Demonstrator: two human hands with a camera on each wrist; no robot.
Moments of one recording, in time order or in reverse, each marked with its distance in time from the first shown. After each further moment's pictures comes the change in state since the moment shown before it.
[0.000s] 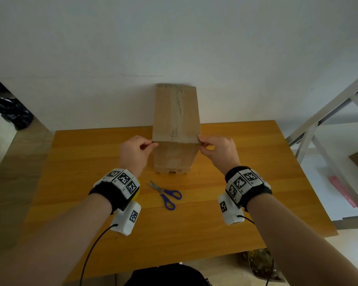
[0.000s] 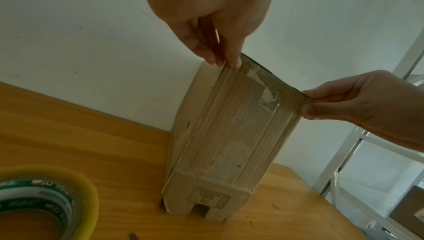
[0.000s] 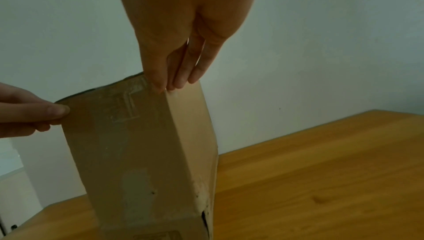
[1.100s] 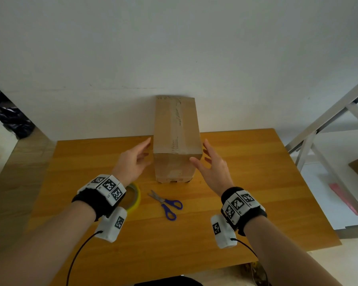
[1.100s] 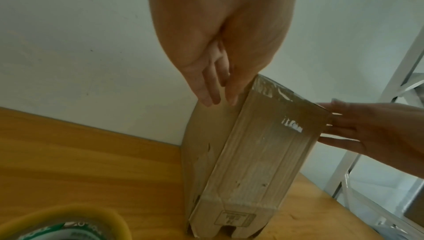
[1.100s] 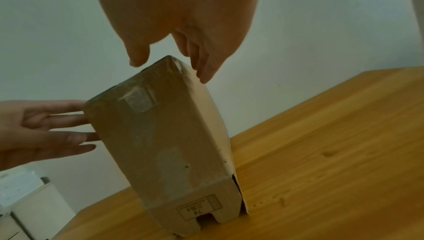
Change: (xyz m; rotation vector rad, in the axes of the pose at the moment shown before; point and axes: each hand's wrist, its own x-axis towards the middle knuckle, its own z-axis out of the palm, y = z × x) left_hand 0.012 -0.017 -0.019 -0.110 -0.398 -0.091; right_hand -0.018 -0.018 0.014 0.272 -0.163 0.437
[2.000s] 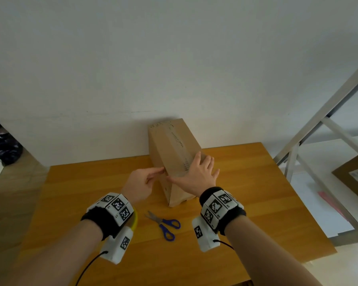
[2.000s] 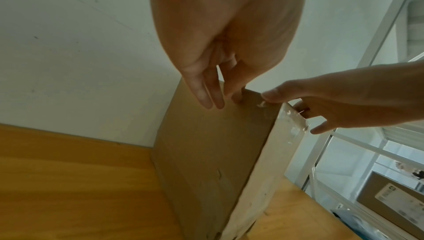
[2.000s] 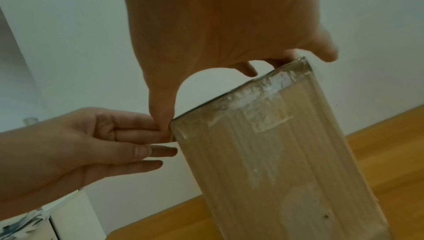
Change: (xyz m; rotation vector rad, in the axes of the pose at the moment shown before) left_hand 0.012 0.009 0.015 0.028 -0.076 0.248; right_hand 0.017 -0.058 0.014 -0.557 -0.047 0.278
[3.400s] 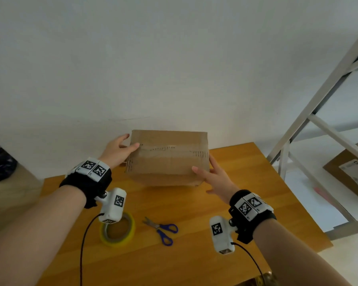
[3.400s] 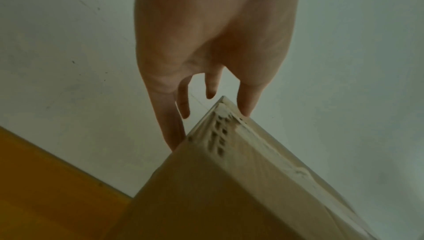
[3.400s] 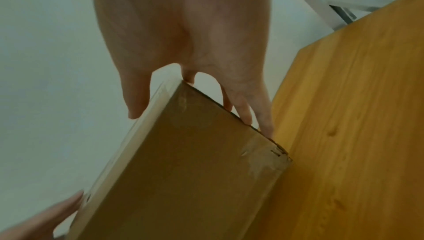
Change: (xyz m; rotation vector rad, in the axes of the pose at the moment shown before) left_hand 0.065 0.020 -0.076 -0.189 0.094 -0.456; right_hand 0.002 0.073 -0.029 1.024 -0.243 0.019
